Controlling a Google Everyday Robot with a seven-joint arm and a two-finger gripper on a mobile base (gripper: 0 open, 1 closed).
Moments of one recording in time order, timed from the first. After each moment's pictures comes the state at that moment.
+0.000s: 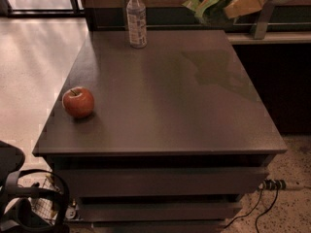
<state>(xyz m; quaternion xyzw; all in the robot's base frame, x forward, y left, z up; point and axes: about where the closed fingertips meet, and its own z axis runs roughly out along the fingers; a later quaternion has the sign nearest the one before) 0.671 -0.208 1.033 -0.46 0.77 0.12 0.43</state>
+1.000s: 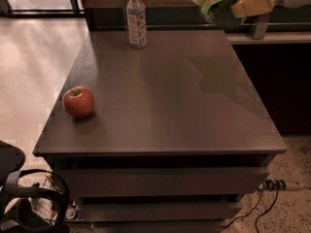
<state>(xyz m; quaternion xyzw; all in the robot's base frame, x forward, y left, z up) 0.629 -0.205 1.053 -0.42 0.77 0.10 0.47</state>
